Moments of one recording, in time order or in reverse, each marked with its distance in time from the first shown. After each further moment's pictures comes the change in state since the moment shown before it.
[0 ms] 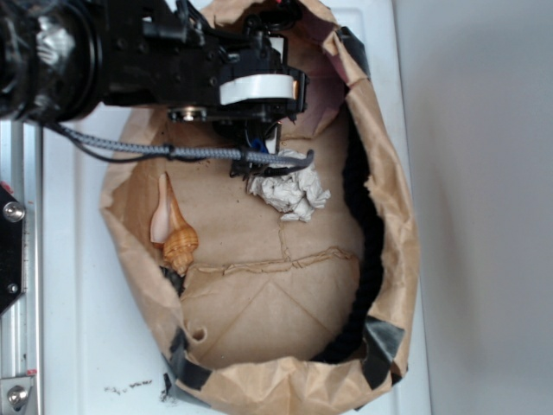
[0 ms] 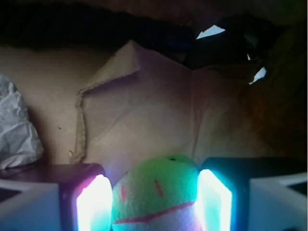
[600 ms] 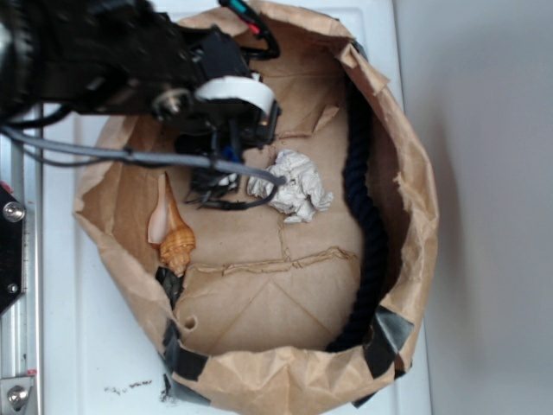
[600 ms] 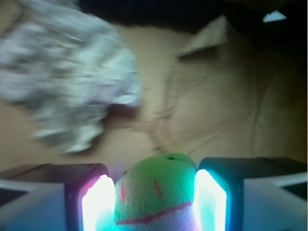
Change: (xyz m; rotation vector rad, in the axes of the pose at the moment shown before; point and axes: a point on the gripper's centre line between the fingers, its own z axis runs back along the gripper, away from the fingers) arm -0.010 -0.004 0.044 -0.175 0.012 0.041
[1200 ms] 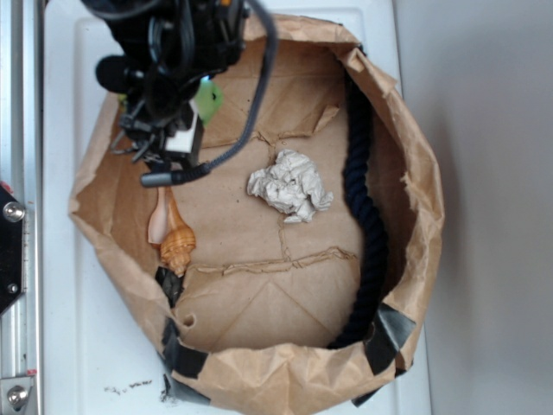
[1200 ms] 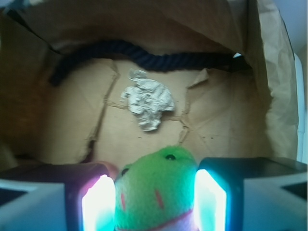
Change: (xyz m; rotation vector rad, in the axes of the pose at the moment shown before) arm 0.021 0.002 0.109 -0.226 0.023 0.099
